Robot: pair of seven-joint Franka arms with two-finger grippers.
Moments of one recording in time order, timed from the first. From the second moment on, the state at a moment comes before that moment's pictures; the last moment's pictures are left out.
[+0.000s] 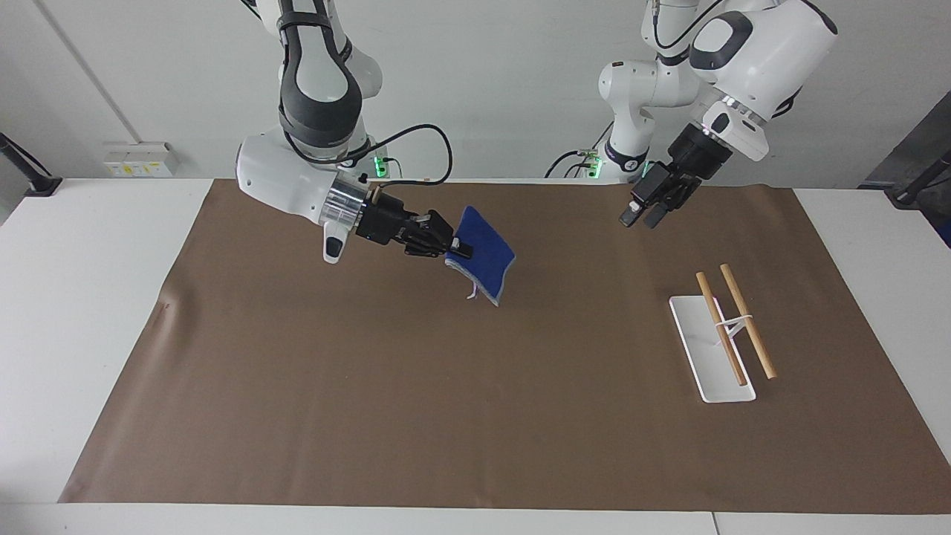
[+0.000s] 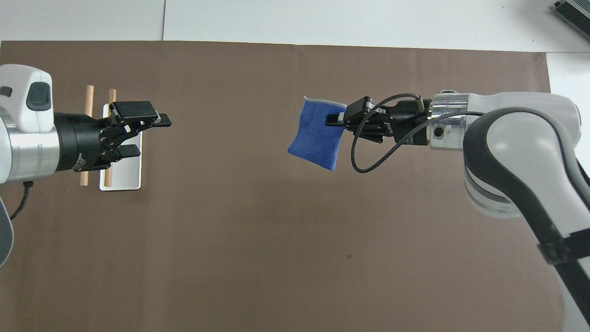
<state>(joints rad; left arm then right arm) -0.16 -0.19 -0.09 -2.01 -0.64 2.23 -0.53 0.07 0.14 0.20 -1.85 1.33 2.12 -0.03</state>
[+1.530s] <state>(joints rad) -0.53 -0.15 -0.09 -2.24 -1.37 2.93 -0.55 0.15 0.16 0.21 -1.86 1.49 2.18 0.06</state>
